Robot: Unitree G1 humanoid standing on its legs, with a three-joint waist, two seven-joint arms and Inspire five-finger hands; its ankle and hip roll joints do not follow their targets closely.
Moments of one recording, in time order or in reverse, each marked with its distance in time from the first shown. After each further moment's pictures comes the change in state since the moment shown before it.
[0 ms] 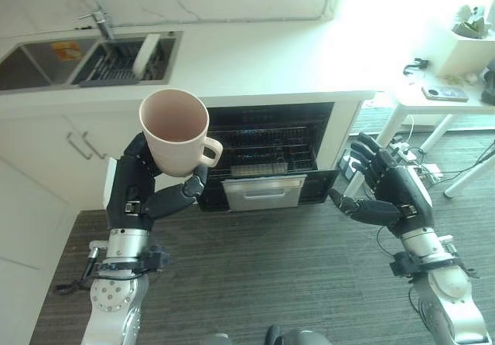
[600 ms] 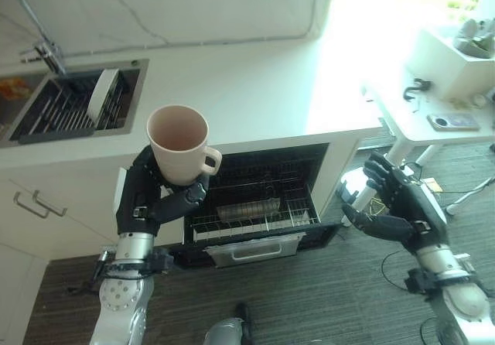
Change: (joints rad) left arm -0.058 -0.001 -0.026 0.096 -0.019 -0.022 0.008; right arm 0.039 -0.028 -0.022 -0.031 -0.010 0.021 0.015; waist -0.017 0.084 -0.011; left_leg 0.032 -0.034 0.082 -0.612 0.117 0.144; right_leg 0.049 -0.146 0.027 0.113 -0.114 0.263
